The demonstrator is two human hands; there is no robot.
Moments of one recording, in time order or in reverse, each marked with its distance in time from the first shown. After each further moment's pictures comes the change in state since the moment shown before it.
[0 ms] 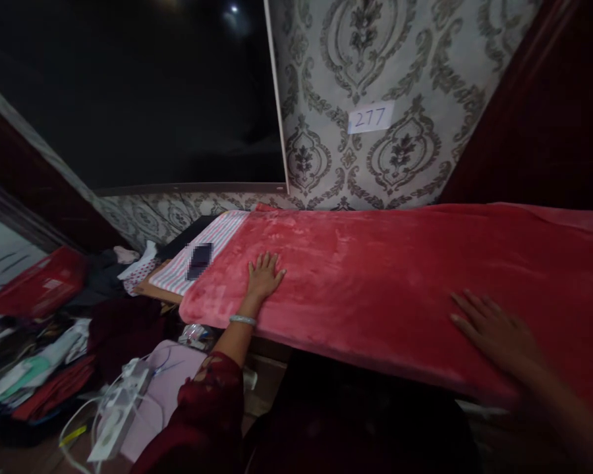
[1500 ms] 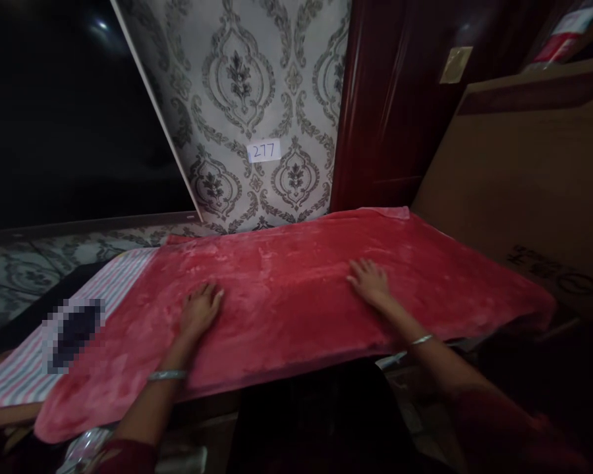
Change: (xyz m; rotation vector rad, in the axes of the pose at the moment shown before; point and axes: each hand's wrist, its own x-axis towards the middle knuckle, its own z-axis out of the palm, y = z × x) left_hand 0.034 0.035 -0.018 -0.056 0.053 0.189; right_hand 0.045 -0.051 -0.079 0.047 -0.073 0.239
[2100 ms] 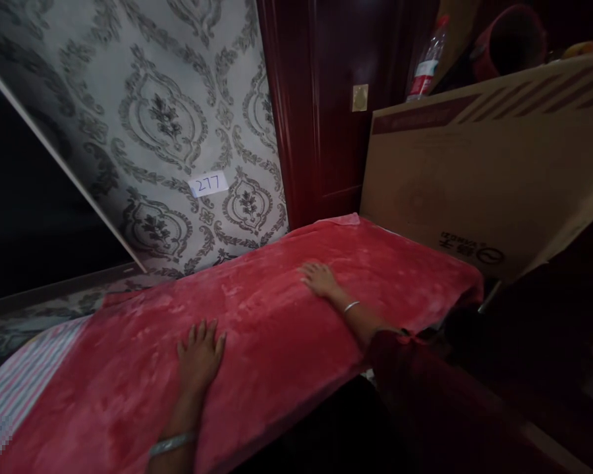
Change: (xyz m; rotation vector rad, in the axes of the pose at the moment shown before) left_hand 0.027 0.077 0.031 0.217 -0.005 0.105; right_hand 0.078 -0.013 -0.003 0.102 -0.010 -0.150
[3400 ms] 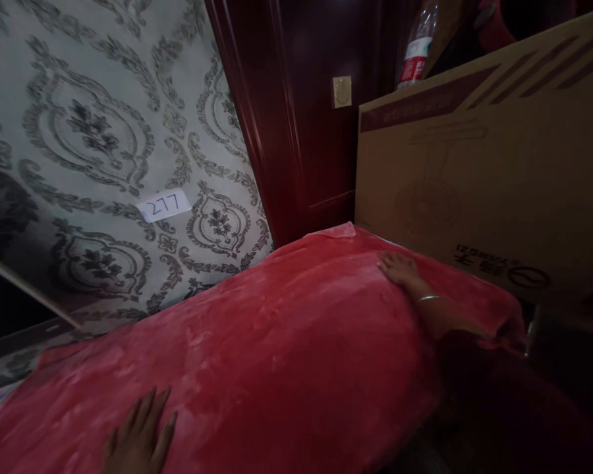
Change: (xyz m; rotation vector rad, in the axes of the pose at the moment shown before) left_hand 0.012 -0.038 0.041 -0.017 0.036 0.042; right_hand 0.019 0.289 -0.027 -0.022 0.043 0.514
